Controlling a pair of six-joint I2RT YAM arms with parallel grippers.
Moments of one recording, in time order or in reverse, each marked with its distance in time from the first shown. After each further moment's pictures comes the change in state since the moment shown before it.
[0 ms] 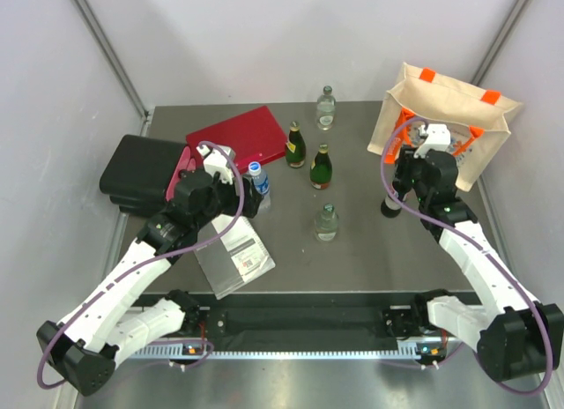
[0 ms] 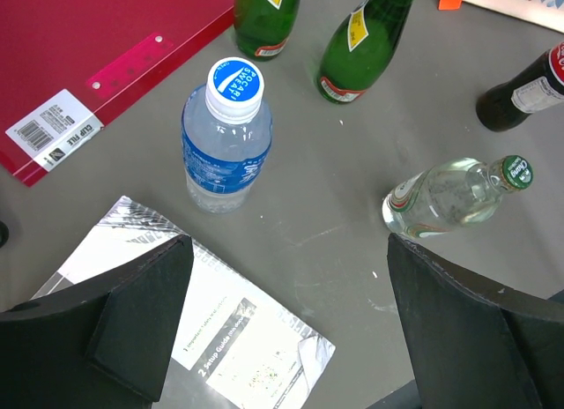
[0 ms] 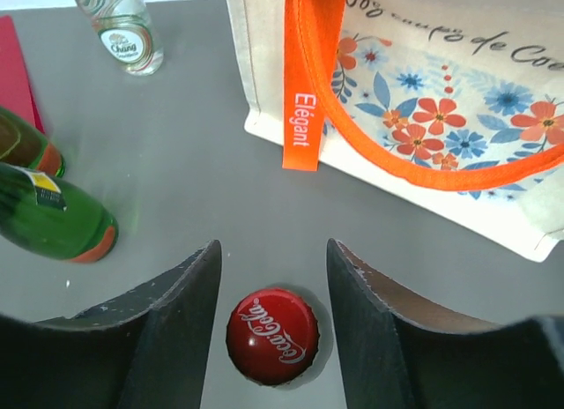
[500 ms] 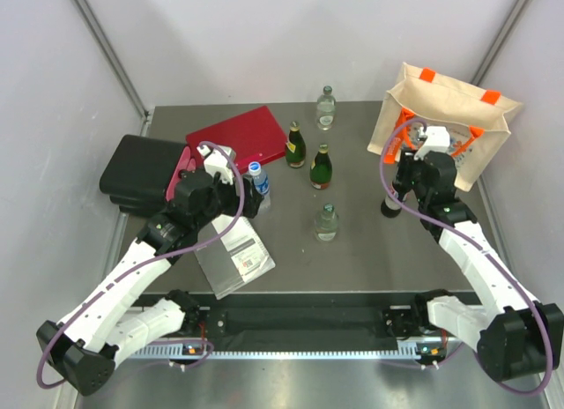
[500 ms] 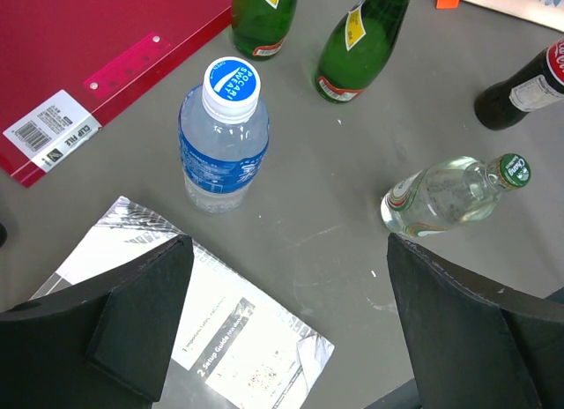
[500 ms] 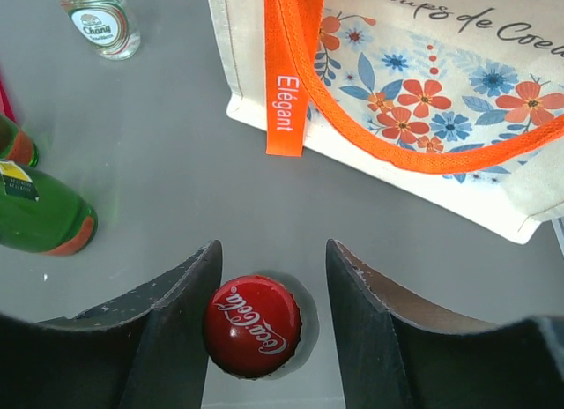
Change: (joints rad) left arm -0.004 0.000 0.000 0.000 0.000 0.000; right arm 0.001 0.000 -0.003 -0.025 0.039 -0.012
